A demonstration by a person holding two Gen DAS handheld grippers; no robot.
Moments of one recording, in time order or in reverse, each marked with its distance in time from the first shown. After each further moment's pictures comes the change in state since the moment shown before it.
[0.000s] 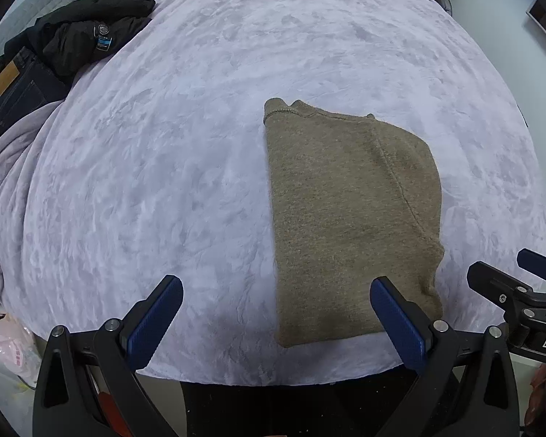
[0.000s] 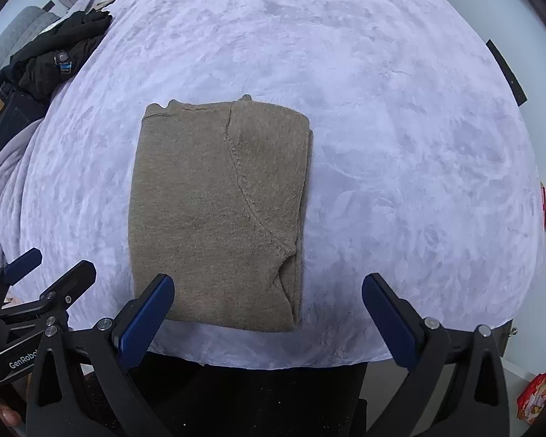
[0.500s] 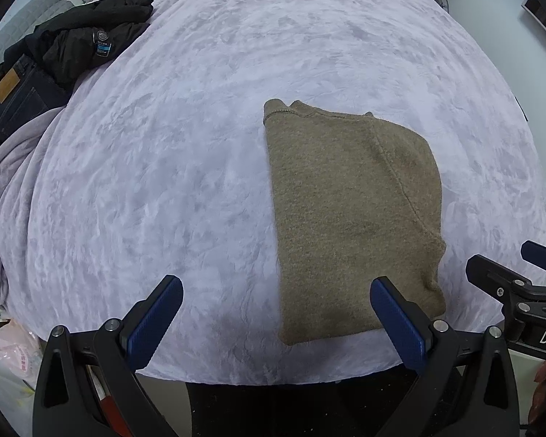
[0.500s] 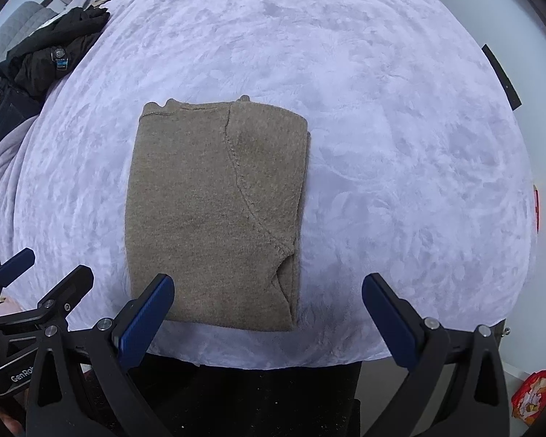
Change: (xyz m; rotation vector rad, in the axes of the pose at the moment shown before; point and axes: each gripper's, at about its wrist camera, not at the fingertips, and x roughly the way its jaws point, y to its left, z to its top) left arm -0.003 -0.003 -0.002 0.018 -0.005 0.016; right arm -0.003 0.006 0.000 -0.008 -0.005 -0.036
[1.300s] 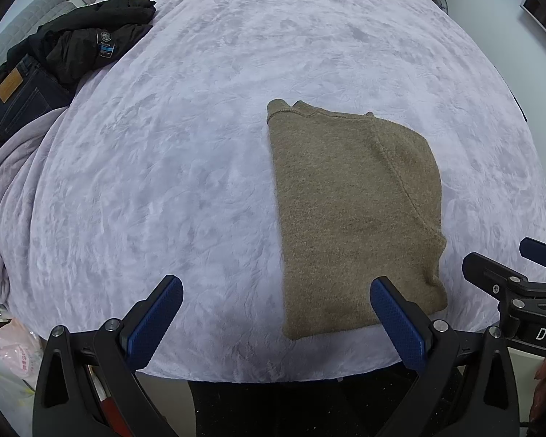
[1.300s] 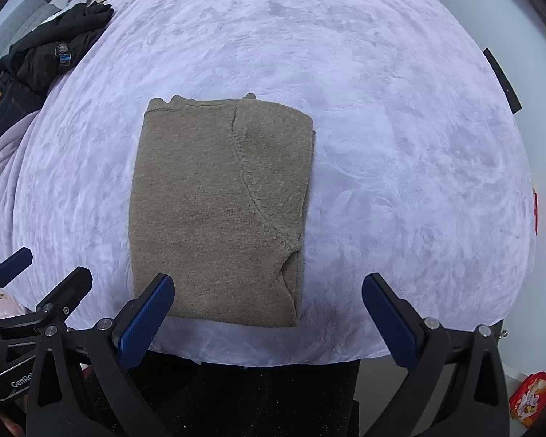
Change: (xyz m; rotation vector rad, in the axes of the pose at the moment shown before) left arm -0.004 0.003 -0.006 0.002 -0.011 0.001; right arm -0.002 0.006 -0.005 -0.007 0.000 -0.003
